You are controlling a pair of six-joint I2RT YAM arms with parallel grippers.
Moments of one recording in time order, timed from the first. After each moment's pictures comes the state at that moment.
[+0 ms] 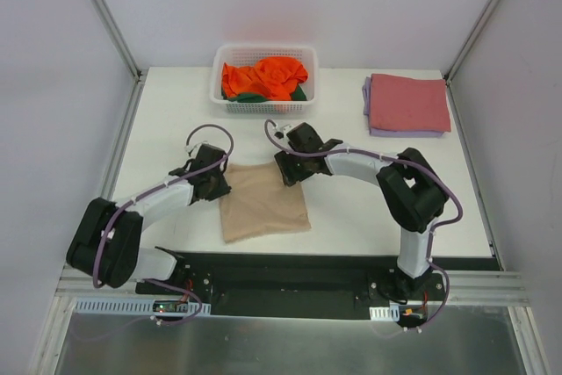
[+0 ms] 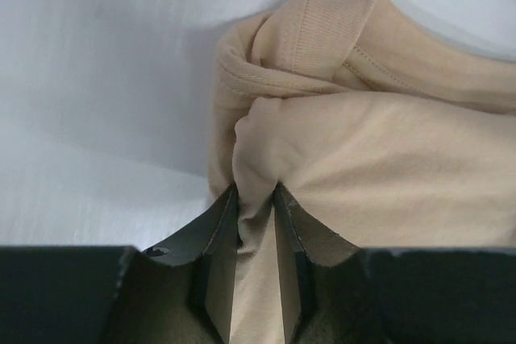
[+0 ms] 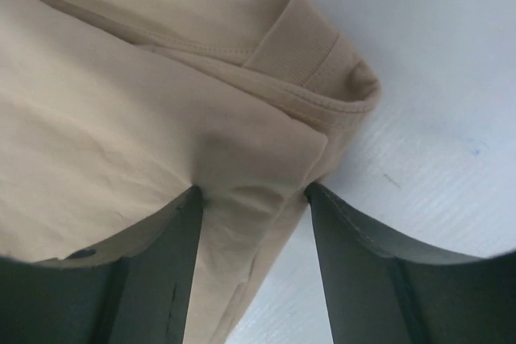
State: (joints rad) left arm -0.40 1.29 0.58 -0.33 -0.16 -0.81; right arm 0.75 1.91 1.24 -0.33 -0.08 0.13
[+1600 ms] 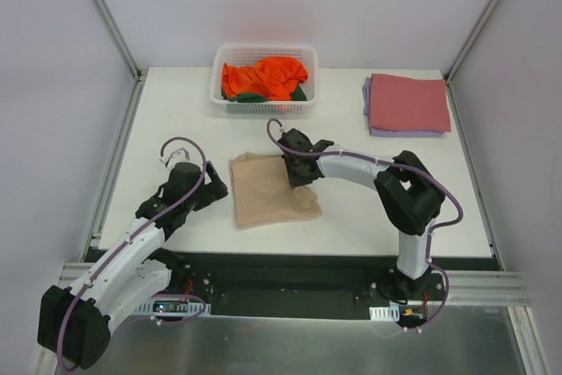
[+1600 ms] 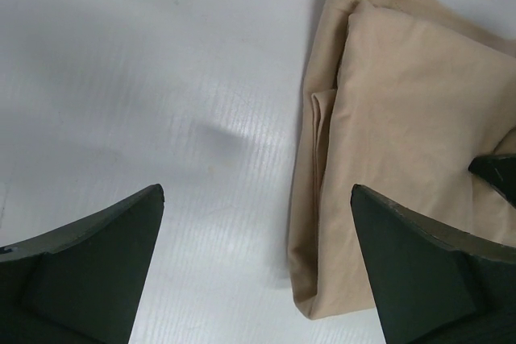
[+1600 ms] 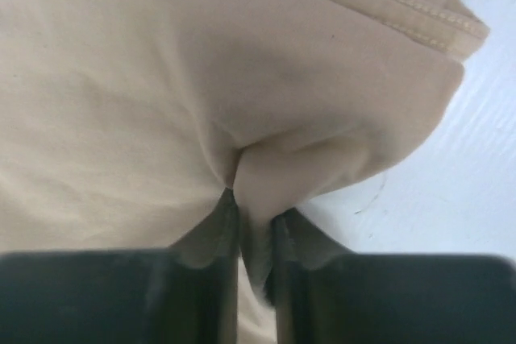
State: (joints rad) left arm -0.38 0.80 0.46 -0.45 -0.19 -0.77; right arm 0.81 1.90 1.27 -0.50 0.13 0.49
